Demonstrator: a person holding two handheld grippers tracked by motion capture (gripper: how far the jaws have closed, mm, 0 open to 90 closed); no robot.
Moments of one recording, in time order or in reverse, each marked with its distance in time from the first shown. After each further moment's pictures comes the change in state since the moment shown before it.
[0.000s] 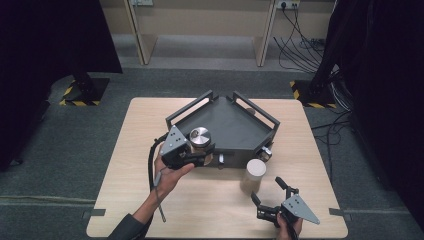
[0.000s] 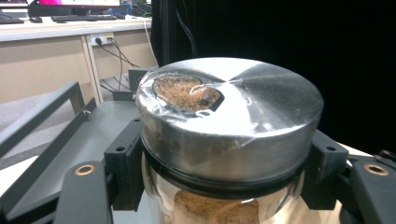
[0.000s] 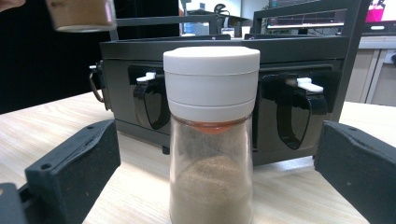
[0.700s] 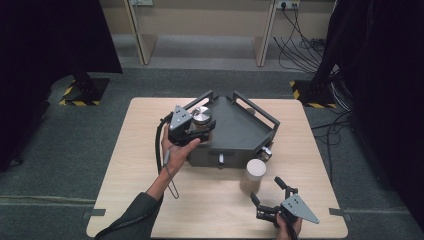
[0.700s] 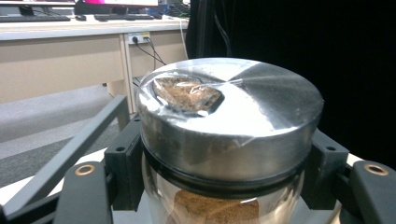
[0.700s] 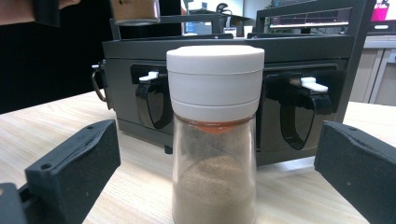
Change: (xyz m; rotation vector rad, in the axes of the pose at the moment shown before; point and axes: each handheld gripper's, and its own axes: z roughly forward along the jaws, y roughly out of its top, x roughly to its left) left arm 0.020 0.013 0.045 -0.005 0.142 -0.051; right arm -0.001 0.000 0.001 0.004 0.009 0.002
